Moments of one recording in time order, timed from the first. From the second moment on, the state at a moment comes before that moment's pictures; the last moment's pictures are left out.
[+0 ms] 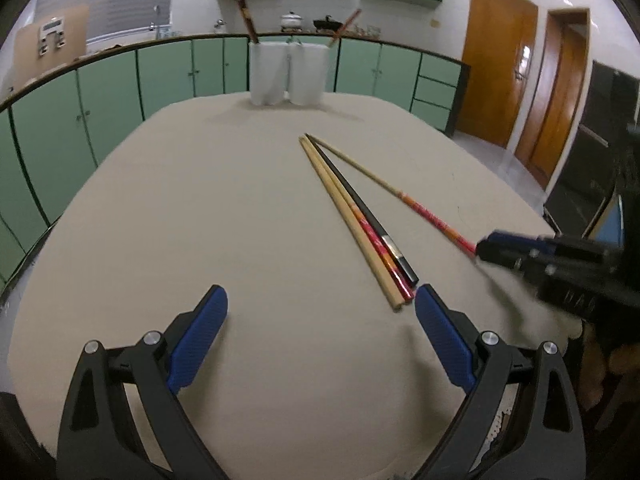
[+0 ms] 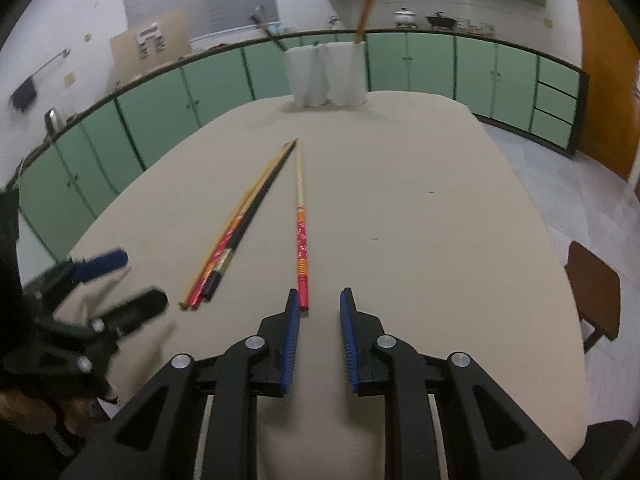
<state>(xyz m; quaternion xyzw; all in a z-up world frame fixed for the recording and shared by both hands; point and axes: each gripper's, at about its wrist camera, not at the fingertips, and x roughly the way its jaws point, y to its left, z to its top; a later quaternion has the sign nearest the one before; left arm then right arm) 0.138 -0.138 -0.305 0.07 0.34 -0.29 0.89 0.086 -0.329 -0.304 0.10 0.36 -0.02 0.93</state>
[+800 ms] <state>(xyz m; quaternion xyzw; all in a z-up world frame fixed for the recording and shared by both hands) 0.150 -0.148 -0.309 0.09 0.35 -0.23 0.90 0.099 -0.320 -0.311 0.07 0.36 -0.03 0.93</state>
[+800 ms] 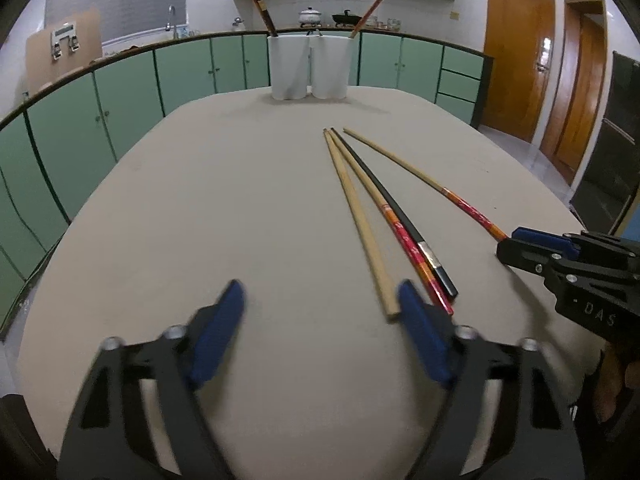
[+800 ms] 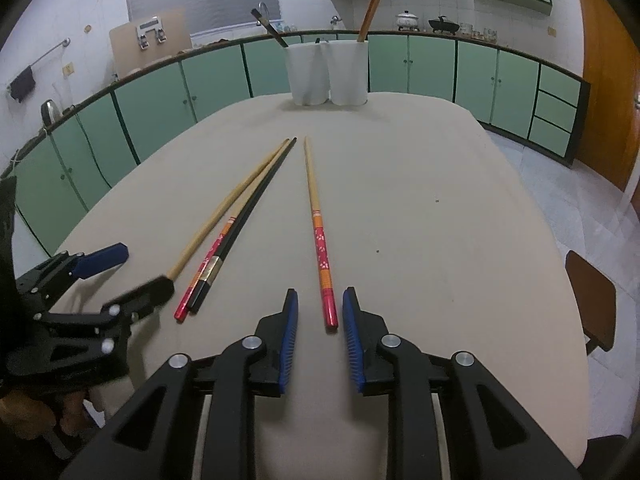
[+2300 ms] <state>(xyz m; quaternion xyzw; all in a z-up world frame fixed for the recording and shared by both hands) 0.146 -0.112 -0.209 0.04 0.34 -0.23 0.91 0.056 -0.317 -0.214 0.09 0.29 -0.05 0.95</state>
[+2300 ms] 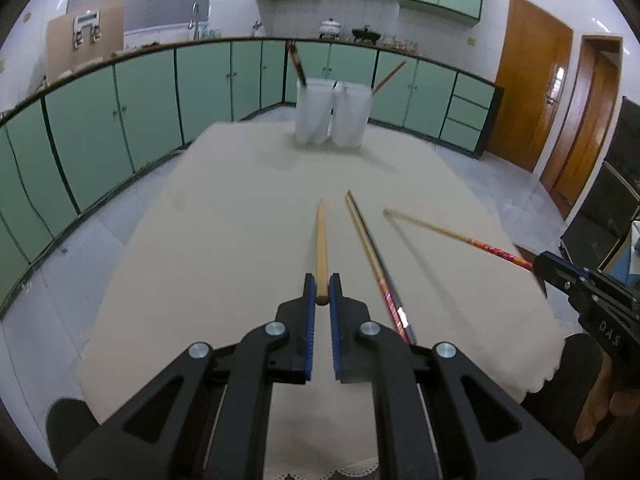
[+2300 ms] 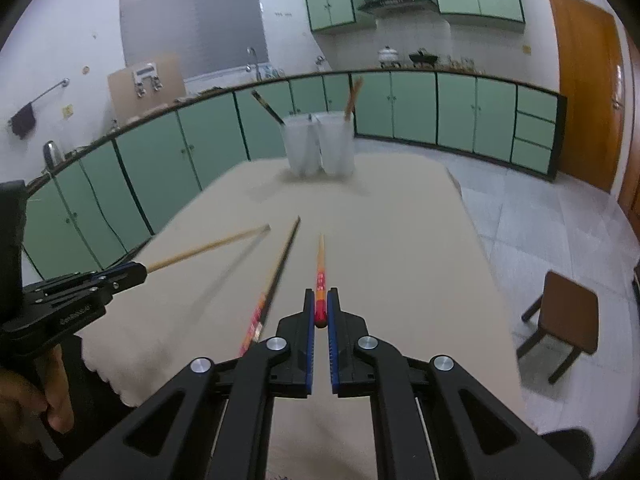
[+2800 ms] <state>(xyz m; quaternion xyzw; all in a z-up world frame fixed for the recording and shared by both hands) 0.155 -0.123 -0.135 0.06 0.29 -0.25 0.92 0.082 -0.319 -0.124 0.06 0.28 0.00 0.96</state>
